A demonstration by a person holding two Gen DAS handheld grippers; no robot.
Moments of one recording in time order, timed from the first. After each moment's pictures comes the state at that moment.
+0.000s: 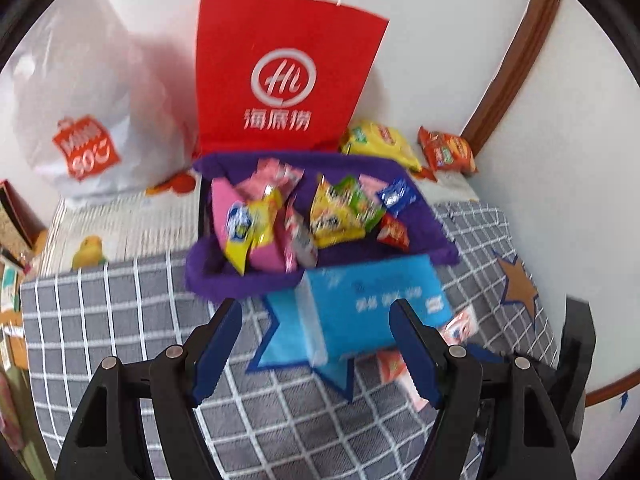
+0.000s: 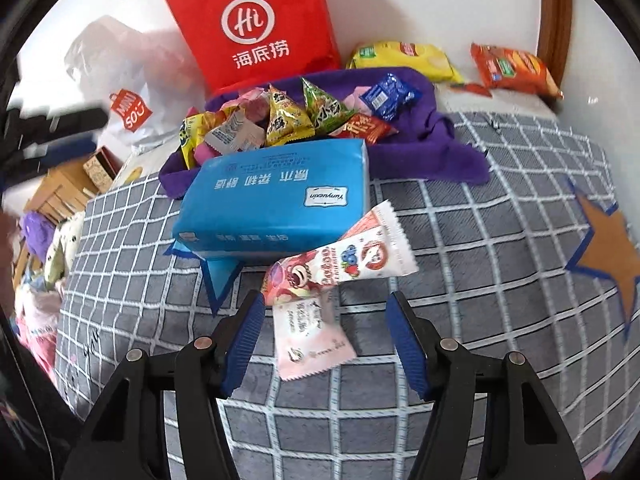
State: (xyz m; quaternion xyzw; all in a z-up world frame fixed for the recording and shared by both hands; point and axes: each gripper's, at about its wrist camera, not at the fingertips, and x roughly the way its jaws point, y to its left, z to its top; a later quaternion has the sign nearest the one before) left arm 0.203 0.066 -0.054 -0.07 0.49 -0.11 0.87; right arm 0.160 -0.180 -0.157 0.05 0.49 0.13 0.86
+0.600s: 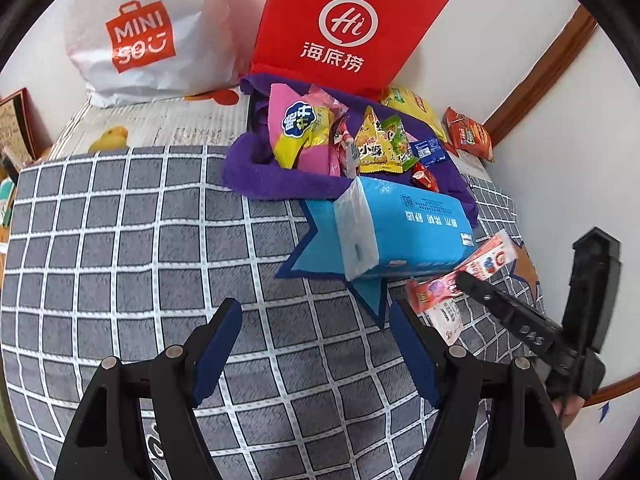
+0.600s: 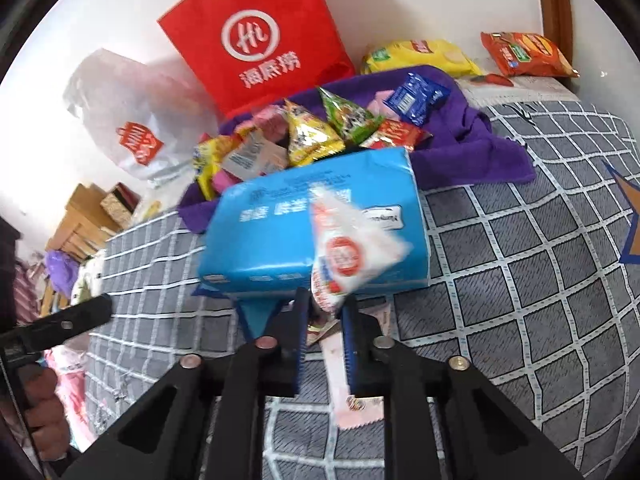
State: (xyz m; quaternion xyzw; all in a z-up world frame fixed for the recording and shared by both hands) left arm 0.148 0.109 -0.108 -0.14 0.52 -0.08 0.84; right arm 0.176 -0.164 -0.162 0.13 0.47 0.16 0.86
